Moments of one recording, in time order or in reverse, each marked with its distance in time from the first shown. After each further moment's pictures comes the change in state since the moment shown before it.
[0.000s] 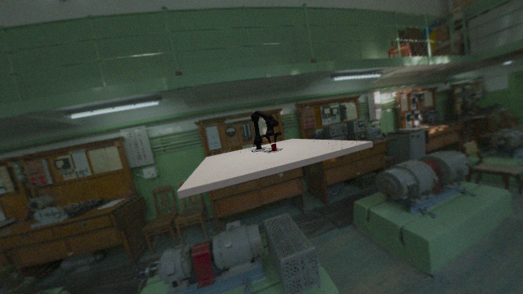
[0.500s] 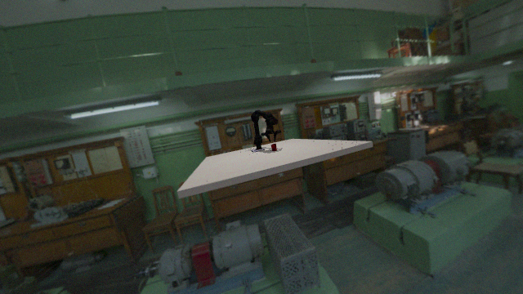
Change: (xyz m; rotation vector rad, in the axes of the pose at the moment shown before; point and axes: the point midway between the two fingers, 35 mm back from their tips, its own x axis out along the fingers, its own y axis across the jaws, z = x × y) arm -0.018 0.000 0.000 0.000 -0.001 0.001
